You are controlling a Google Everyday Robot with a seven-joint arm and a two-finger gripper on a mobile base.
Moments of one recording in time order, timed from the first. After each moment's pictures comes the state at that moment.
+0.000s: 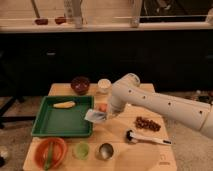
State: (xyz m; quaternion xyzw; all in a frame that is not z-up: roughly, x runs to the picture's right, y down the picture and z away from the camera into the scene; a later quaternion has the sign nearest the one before) arm 0.022 0.137 0.767 -0.30 -0.14 0.02 0.94
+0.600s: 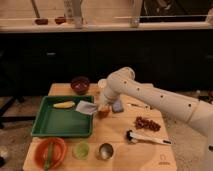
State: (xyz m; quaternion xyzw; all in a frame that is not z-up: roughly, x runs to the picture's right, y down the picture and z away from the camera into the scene) arm -0.027 0.087 0.783 -0.28 -0.22 0.03 0.94
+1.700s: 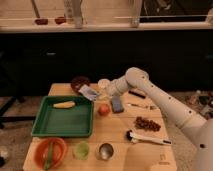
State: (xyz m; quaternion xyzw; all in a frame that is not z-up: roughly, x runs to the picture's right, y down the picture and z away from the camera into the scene) arm -0.019 0.040 0.821 -0.27 -0.36 0.16 0.88
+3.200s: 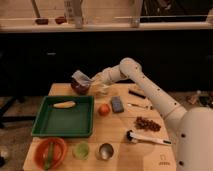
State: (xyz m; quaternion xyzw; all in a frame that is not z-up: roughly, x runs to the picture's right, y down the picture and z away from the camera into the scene) arm -0.059 -0.045 0.841 -0.19 -0.42 0.15 0.87
